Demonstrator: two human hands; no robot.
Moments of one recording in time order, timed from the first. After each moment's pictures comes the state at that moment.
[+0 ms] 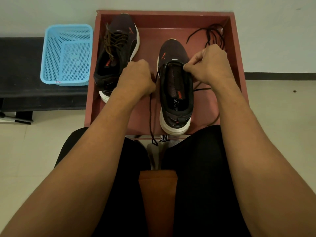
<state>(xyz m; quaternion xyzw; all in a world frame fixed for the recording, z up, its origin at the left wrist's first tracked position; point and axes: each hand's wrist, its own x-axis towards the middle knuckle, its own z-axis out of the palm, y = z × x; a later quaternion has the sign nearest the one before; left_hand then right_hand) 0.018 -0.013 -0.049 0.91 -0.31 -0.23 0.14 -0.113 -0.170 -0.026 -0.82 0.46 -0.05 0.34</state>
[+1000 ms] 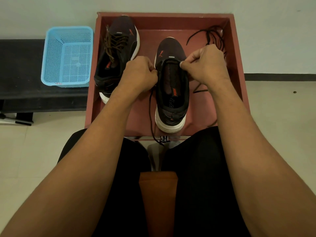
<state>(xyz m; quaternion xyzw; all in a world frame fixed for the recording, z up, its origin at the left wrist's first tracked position) 0.021 -0.018 -0.045 0.90 -0.28 -0.23 0.25 -0.107 -0.168 -0.031 -0.81 0.44 -0.09 0.37</state>
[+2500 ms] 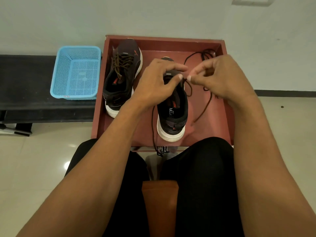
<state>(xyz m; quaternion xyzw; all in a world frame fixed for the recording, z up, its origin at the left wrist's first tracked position) -0.002 -0.019 -0.009 0.74 -0.48 -0.14 0.45 -0.142 -0.165 0.039 -0.86 0.32 -0.08 0.39</state>
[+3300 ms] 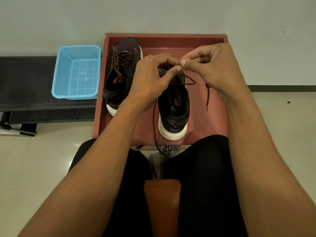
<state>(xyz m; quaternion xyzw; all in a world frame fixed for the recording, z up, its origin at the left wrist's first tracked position) 0.005 -0.019 -0.007 0.74 -0.46 -0.11 0.48 -0.124 -0.161 0.027 -0.81 0.29 -0.18 0.48</state>
